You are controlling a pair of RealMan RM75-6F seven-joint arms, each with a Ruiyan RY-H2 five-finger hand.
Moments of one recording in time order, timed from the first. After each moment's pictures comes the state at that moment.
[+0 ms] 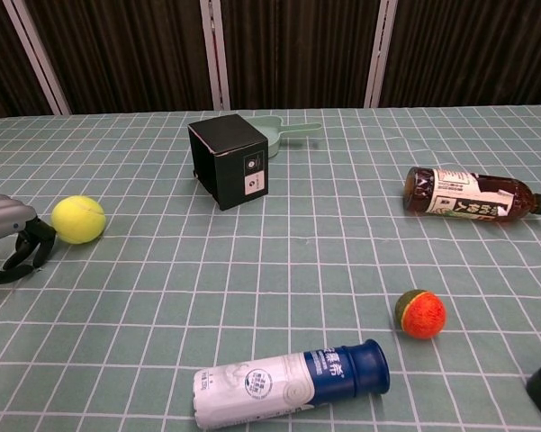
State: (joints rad) left arm -0.54 -1.45 -0.01 -1.20 1.41 0.89 0.22; right arm 0.07 -1.11 0.04 -1.58 -1.57 1.52 -0.05
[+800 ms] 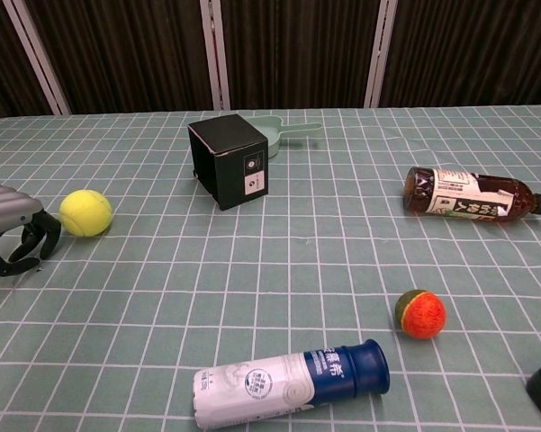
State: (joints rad) left arm -0.56 -1.46 -0.01 -1.19 1.39 0.88 0.22; right arm 0.07 -1.12 0.04 -1.58 -1.57 1.51 -0.05
